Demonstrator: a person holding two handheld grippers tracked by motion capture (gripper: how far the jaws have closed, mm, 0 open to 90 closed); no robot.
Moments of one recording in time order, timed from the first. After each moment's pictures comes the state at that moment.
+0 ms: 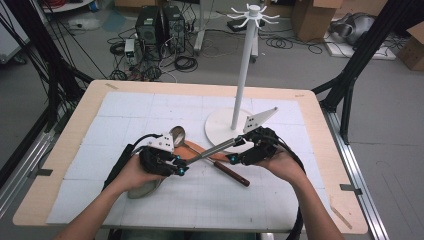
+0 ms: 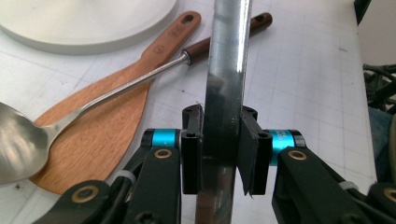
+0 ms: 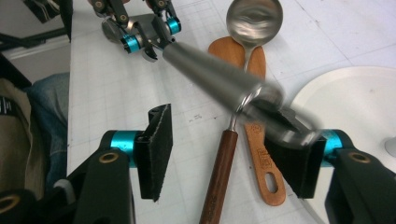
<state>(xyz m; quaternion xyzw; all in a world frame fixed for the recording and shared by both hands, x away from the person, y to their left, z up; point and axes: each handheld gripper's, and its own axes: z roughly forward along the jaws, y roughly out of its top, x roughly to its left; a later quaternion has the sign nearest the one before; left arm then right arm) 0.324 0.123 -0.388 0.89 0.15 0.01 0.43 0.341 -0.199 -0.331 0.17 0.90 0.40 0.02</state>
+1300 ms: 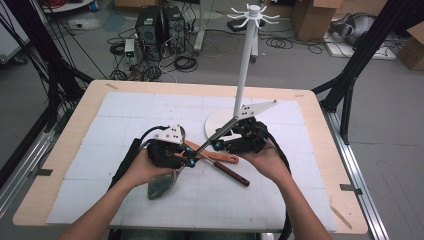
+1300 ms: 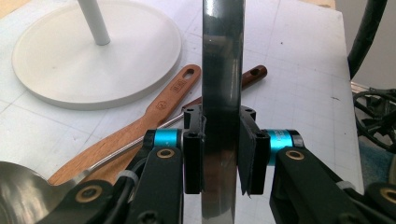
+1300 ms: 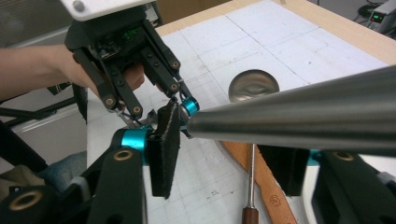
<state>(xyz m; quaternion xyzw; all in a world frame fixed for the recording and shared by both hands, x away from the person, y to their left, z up) 0.325 0.097 -0.361 0.88 0.15 0.04 0.46 0.339 -0.170 -0.308 0.22 0.84 0.49 0.02</state>
